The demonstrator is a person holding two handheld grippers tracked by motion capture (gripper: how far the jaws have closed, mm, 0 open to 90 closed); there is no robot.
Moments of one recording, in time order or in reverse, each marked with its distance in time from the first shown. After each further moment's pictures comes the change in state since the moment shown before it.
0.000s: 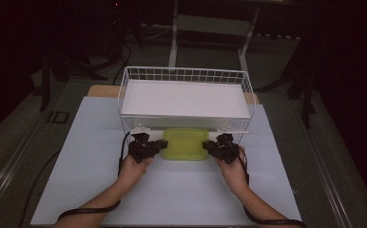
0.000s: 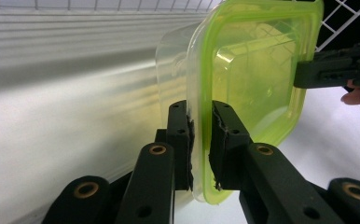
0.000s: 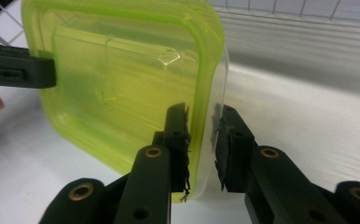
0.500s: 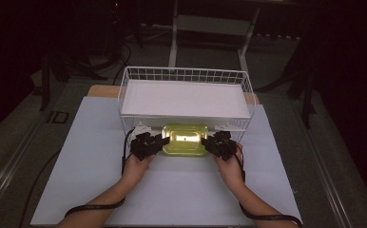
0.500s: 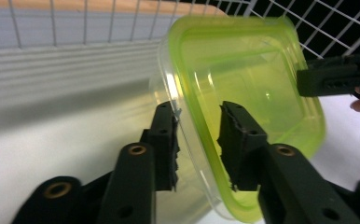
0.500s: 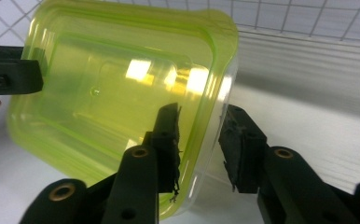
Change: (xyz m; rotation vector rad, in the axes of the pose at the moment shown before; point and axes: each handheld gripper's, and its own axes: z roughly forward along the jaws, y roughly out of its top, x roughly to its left) left arm 0.007 0.000 0.014 -0.118 0.054 0.076; right arm 0.001 0.006 0.012 -0.037 -0.074 -0.004
